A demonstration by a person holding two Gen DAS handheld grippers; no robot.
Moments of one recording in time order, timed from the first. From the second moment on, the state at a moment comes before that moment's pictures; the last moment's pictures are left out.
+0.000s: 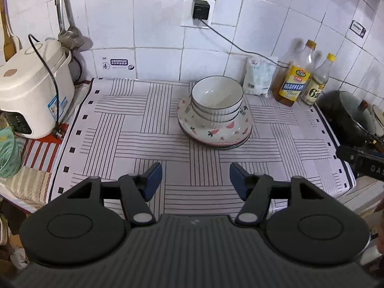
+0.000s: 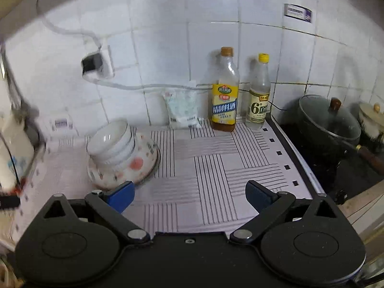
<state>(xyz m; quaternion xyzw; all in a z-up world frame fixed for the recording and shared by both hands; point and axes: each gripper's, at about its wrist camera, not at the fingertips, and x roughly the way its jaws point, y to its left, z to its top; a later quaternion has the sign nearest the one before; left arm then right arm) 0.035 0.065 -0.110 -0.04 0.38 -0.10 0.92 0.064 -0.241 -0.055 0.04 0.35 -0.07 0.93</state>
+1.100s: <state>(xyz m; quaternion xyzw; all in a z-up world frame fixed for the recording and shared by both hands) 0.003 0.069 -0.121 -0.03 0.36 -0.09 0.93 0.019 -0.208 -0.053 0.00 0.32 -0.02 0.95</state>
